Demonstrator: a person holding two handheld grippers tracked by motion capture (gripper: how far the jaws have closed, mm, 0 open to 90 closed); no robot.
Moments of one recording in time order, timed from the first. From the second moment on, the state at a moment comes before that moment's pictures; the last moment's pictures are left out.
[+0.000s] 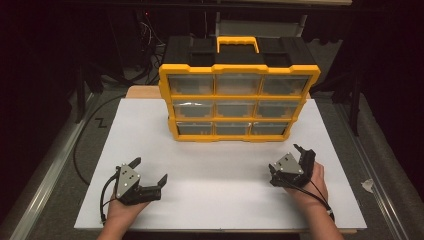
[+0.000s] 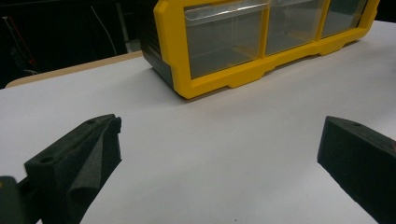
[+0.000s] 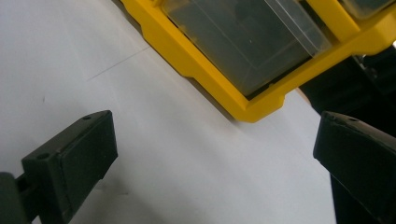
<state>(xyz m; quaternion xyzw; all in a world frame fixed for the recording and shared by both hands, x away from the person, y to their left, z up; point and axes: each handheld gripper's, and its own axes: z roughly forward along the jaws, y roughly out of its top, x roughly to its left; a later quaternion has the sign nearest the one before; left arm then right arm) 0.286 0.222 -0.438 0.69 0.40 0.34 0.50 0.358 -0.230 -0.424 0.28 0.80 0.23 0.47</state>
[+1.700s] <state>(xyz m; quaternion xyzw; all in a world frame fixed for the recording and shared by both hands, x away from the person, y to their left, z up) 0.288 0.225 -0.438 0.68 0.41 0.33 0.51 0.338 -0.193 -0.426 0.07 0.81 0.05 0.59</state>
